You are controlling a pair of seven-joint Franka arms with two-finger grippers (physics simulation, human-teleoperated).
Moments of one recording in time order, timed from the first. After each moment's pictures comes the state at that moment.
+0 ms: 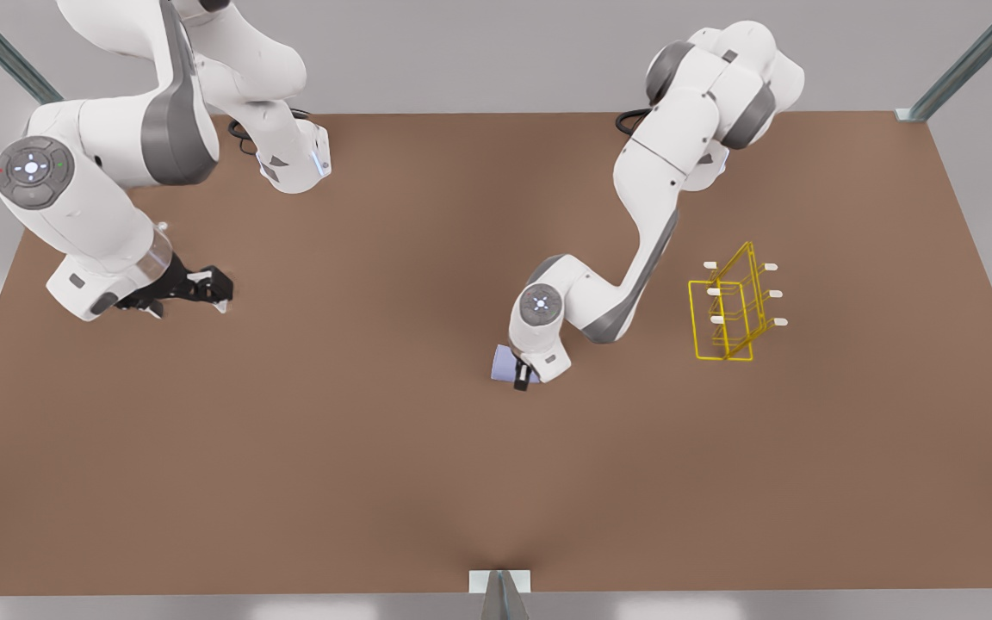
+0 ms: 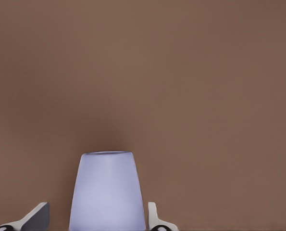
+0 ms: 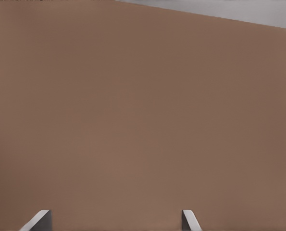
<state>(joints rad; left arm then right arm) -0.59 0.79 -0.12 -1.46 0.06 2.25 -2.07 0.03 0.15 0.14 -1.42 -0.09 1.57 0.05</state>
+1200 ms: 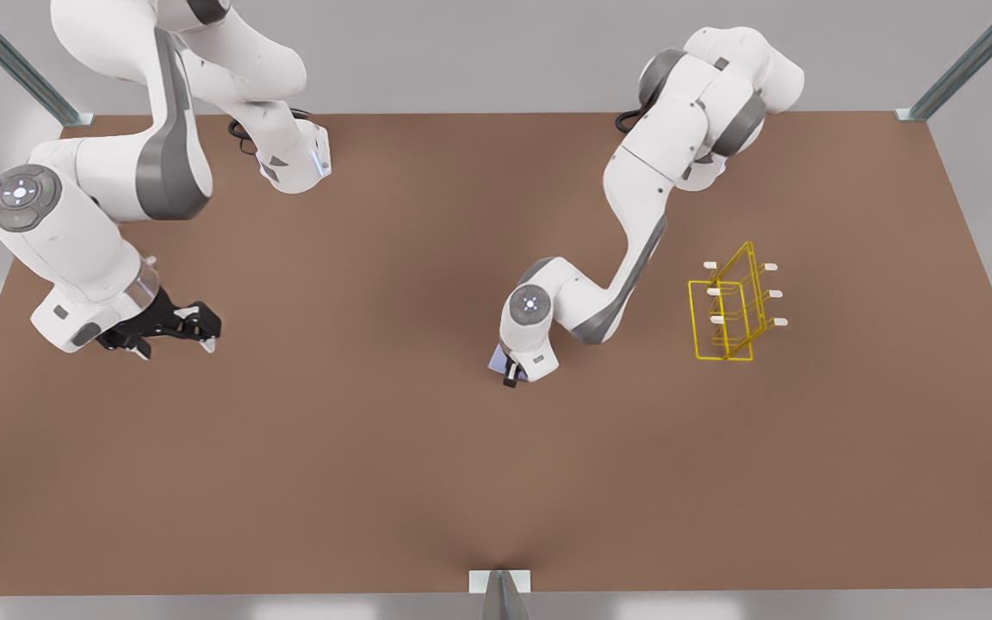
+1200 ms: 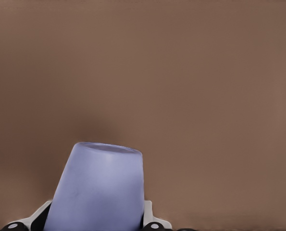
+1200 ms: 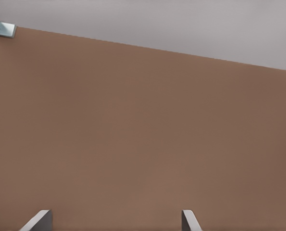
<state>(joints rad) -0.61 0.82 -0.12 -1.42 0.06 2.26 -2.03 0.00 0.20 0.14 -1.44 -0.09 1.77 0.00</state>
